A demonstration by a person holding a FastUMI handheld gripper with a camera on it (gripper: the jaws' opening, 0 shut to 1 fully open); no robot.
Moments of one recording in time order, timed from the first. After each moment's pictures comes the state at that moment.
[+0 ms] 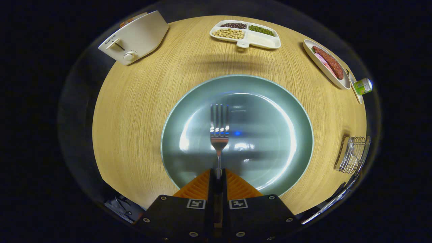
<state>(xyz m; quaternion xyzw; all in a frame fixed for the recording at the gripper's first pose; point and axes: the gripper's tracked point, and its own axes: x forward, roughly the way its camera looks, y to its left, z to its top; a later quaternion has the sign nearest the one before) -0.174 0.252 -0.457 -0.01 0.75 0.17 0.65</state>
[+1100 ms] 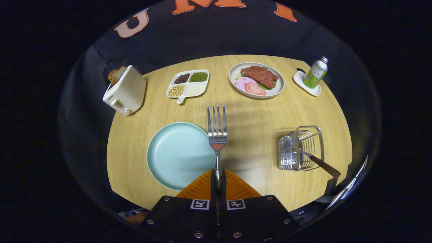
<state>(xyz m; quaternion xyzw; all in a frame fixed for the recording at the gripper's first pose) -0.126 0.076 -0.367 0.06 0.64 0.06 0.77</state>
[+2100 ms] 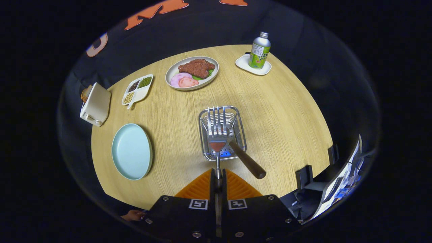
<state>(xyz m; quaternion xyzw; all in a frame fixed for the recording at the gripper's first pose) -0.151 -0.062 -0.379 0.08 0.66 -0.02 0.74</state>
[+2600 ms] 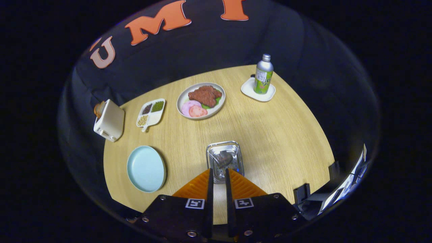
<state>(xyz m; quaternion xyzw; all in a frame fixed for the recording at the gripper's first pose) -0.069 -0.064 -0.319 0.12 0.55 0.03 0.83</state>
